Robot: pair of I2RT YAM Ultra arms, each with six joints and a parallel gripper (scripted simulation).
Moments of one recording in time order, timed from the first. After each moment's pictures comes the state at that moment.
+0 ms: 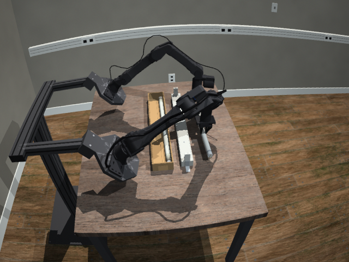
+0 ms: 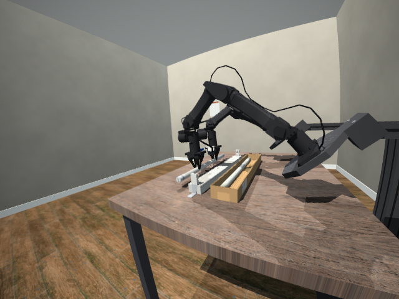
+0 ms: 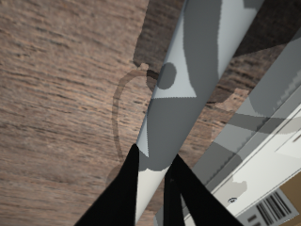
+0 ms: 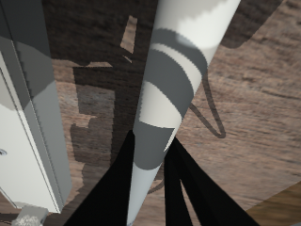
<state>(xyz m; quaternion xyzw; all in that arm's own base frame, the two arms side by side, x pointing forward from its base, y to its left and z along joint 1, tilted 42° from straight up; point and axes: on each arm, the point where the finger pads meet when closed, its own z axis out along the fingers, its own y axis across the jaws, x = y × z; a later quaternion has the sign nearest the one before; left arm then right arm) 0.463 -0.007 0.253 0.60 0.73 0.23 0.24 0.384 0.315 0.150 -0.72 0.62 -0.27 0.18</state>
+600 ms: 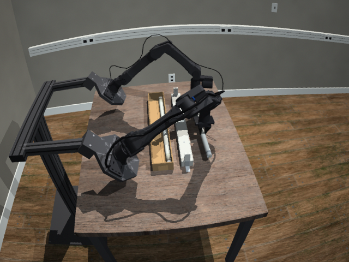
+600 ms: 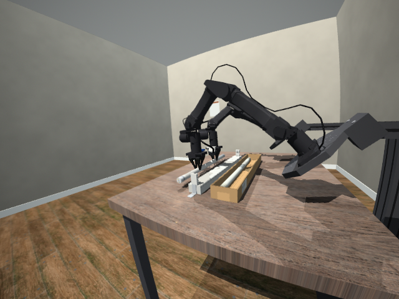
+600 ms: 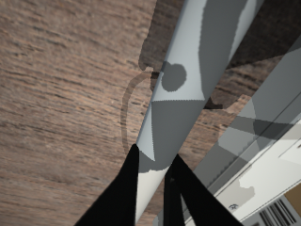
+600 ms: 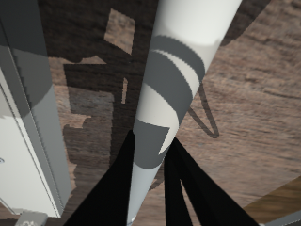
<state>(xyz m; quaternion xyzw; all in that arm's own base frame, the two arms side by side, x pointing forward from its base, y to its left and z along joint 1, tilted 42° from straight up) 0.463 -0.007 0.249 0.60 0.72 0.24 0.25 0.384 0.314 0.146 -0.71 0.61 -0.29 0.19</state>
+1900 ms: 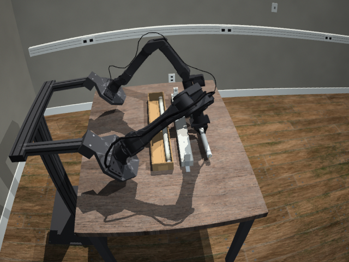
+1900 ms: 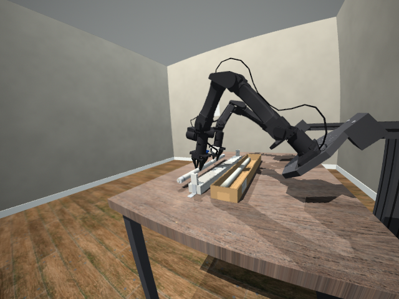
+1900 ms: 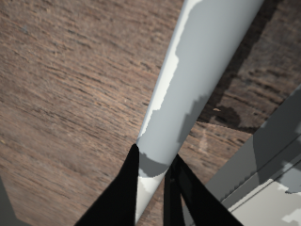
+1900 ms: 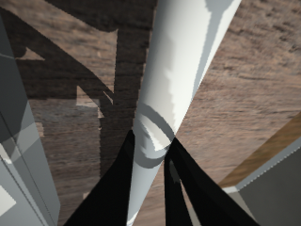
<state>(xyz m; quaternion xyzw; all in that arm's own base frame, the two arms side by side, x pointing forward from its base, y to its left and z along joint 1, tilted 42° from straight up) 0.461 -0.007 0.246 0.56 0.69 0.33 0.32 0.382 0.314 0.145 -0.68 0.57 -0.36 0.28</state>
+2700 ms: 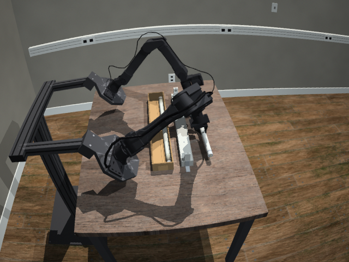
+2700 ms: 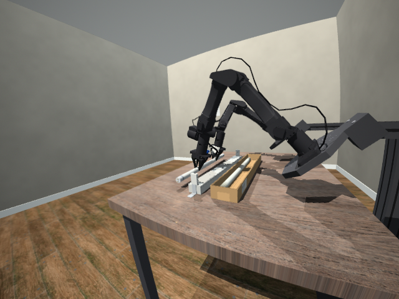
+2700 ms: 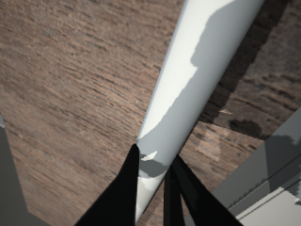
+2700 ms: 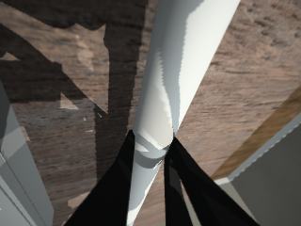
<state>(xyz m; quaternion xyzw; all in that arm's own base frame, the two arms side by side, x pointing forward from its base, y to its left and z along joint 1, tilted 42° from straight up) 0.463 -0.007 0.251 0.55 0.67 0.36 0.34 0.383 0.315 0.149 -0.67 0.56 -0.38 0.31</state>
